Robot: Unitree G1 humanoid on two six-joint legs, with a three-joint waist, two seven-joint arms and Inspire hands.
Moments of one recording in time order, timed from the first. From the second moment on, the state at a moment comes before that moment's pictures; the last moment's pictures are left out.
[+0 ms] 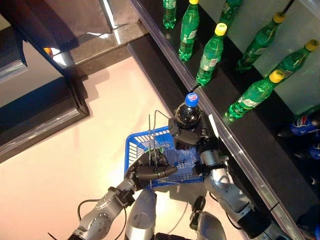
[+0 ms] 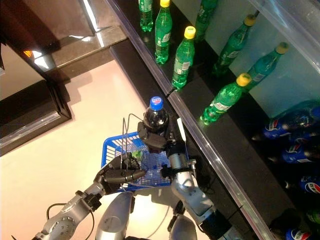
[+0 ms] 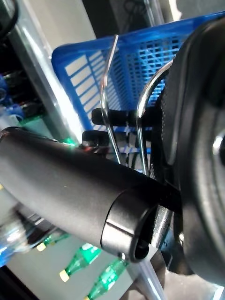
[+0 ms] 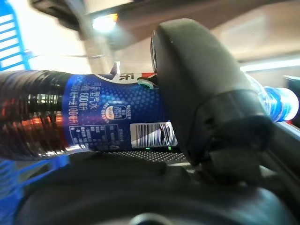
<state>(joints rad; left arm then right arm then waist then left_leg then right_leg) 0.05 0.54 -0.44 -0.03 -1.11 0.00 -0.25 -0.26 -0.38 0.56 0.12 0.28 -0.24 -0.44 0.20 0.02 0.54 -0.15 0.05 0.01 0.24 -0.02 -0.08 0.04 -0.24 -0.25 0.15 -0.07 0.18</state>
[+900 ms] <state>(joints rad) 0.02 0.50 -0.46 -0.03 -1.16 0.11 -0.44 -0.51 -0.42 0.76 0.62 -0.16 0.16 -0.09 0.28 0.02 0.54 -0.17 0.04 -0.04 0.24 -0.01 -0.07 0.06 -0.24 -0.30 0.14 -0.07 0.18</state>
